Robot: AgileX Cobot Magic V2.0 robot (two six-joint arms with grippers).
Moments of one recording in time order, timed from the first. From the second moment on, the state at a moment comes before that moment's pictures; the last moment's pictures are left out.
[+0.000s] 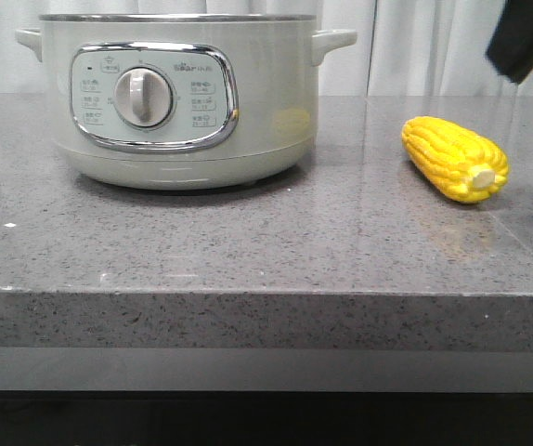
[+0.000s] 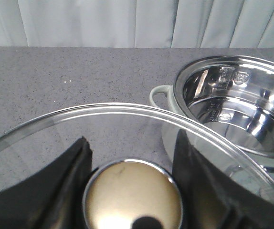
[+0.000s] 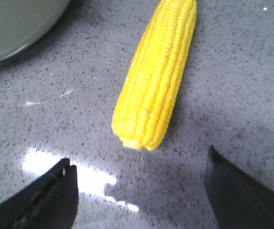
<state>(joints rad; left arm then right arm) -0.15 0.73 -0.94 0.03 0.62 -0.05 0.25 1.28 -1.11 0.12 0.83 -0.03</state>
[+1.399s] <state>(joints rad) -0.15 0.67 -0.89 0.03 0.62 -0.05 0.25 1.73 -1.39 0.13 0.94 0.08</state>
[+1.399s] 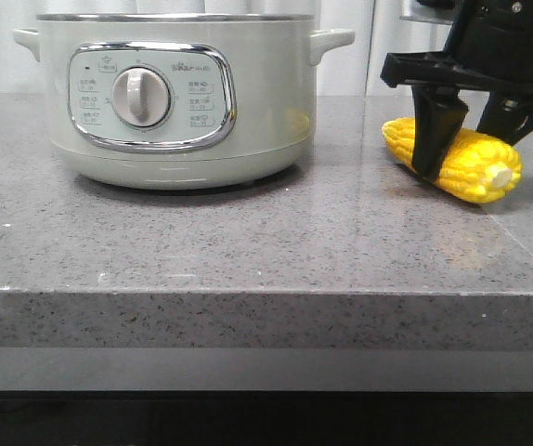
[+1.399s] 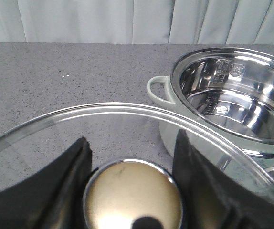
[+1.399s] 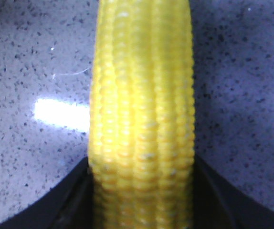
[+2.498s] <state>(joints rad) -0.15 0.67 -0.89 0.03 0.61 -0.05 0.48 1.52 -1.70 0.14 0.93 -0.01</state>
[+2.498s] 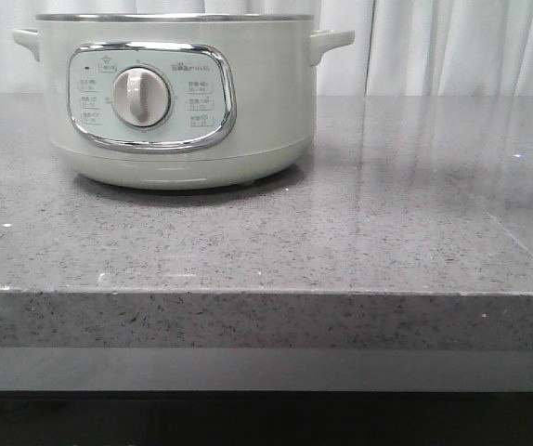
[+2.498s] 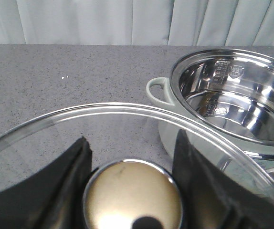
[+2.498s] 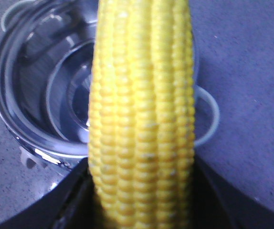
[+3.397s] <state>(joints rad) -0.15 0.67 -0.89 0.03 0.56 -0.05 0.56 1.95 -2.02 0.16 0.91 -0.01</state>
